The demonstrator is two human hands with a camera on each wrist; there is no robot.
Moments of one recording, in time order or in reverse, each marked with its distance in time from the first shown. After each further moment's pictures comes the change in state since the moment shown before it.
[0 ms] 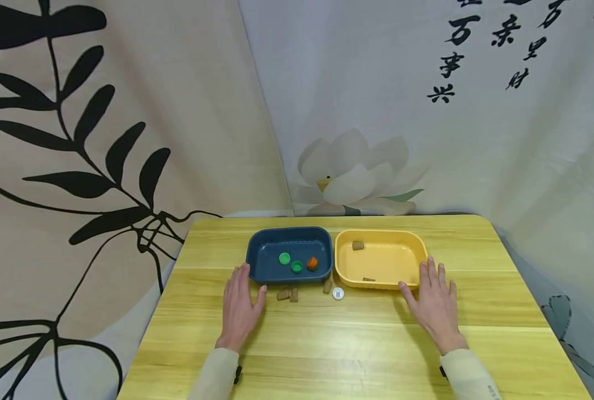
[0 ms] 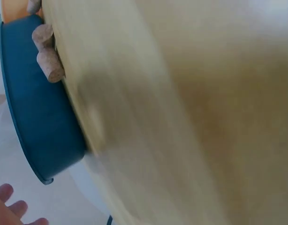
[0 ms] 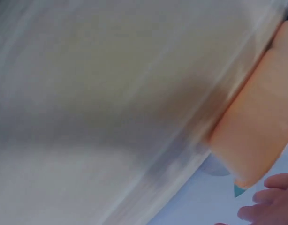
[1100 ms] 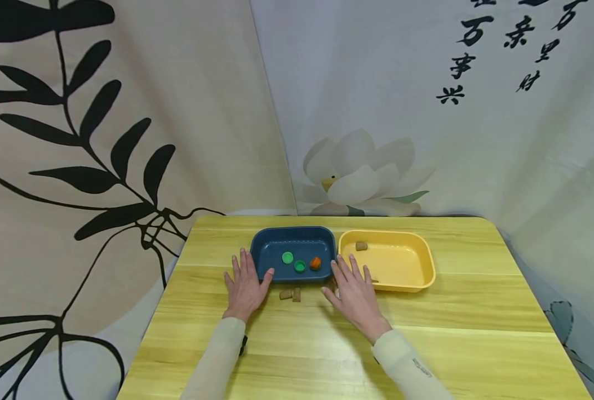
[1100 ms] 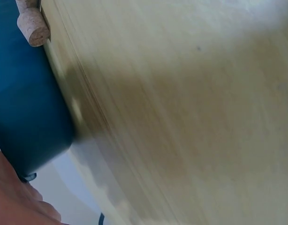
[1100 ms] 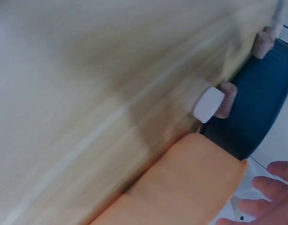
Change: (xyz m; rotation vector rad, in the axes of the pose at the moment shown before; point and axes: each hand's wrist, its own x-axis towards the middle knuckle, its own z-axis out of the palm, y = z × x) left_hand 0.043 -0.021 0.019 0.185 -0.399 -0.253; right_hand 0.029 -0.161 0.051 0.000 -0.031 -0.322
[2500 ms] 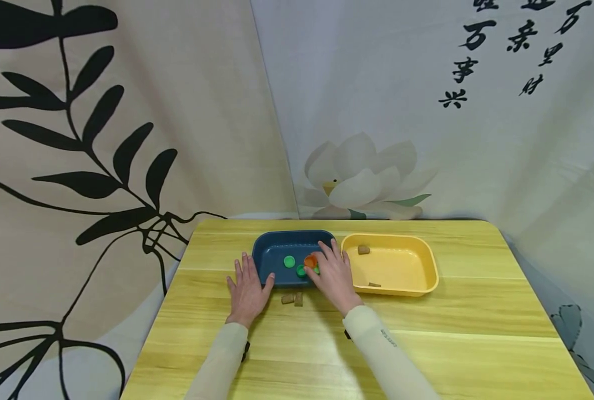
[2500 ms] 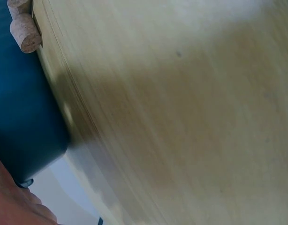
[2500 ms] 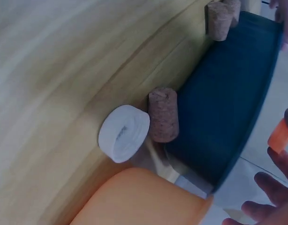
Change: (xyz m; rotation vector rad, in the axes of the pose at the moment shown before) left_hand 0.001 -0.001 0.008 0.003 0.070 0.009; right_hand 0.070 -0.034 0.008 0.114 0.058 0.060
